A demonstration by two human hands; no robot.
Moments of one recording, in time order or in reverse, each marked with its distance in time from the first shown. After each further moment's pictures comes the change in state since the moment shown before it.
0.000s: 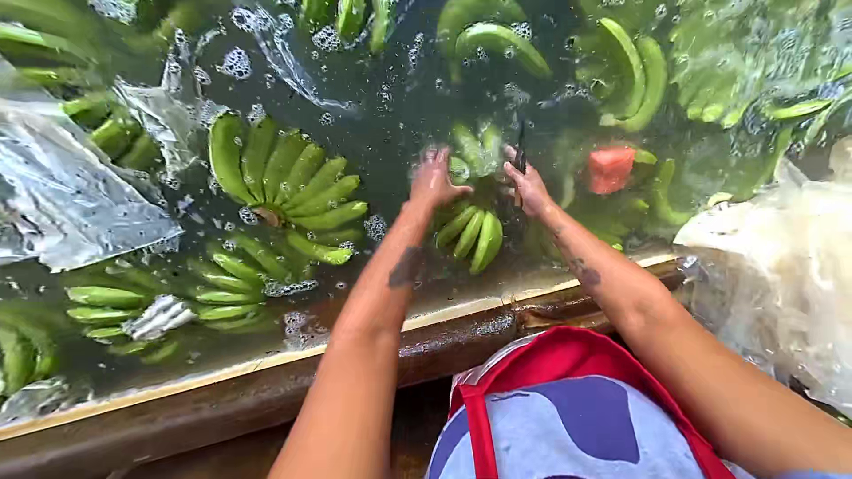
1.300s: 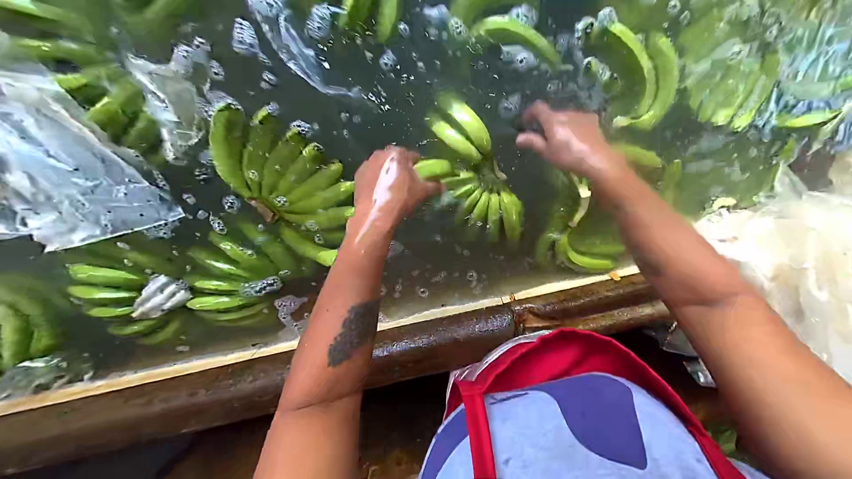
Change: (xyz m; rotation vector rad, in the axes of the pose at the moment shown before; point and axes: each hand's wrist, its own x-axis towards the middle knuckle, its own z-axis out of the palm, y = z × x) left_hand -0.087 0.042 -0.114 0.126 -0.071 -0.205; right_hand -0.034 -0.159 -0.005 -1.510 -0.161 -0.249
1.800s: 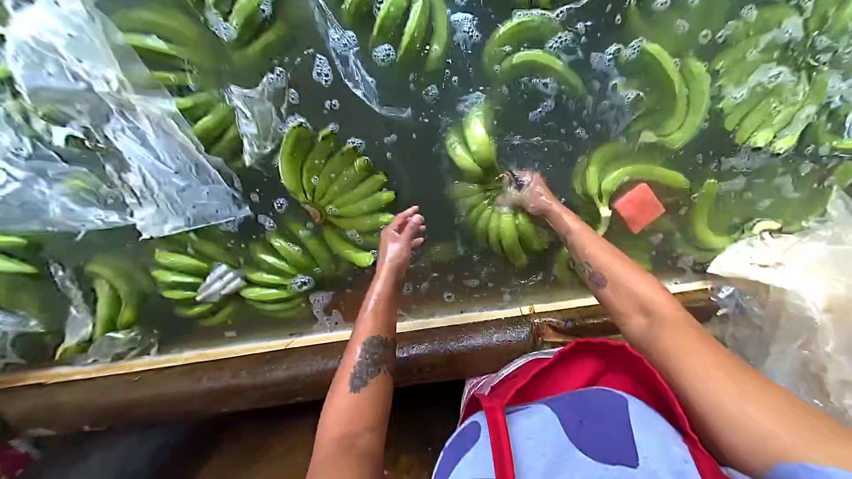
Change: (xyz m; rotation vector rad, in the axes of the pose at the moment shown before) left_hand -0.033 -0.121 0.115 -1.055 0.145 -0.156; right_hand 0.043 -0.016 0.152 0.847 0.039 -0.049
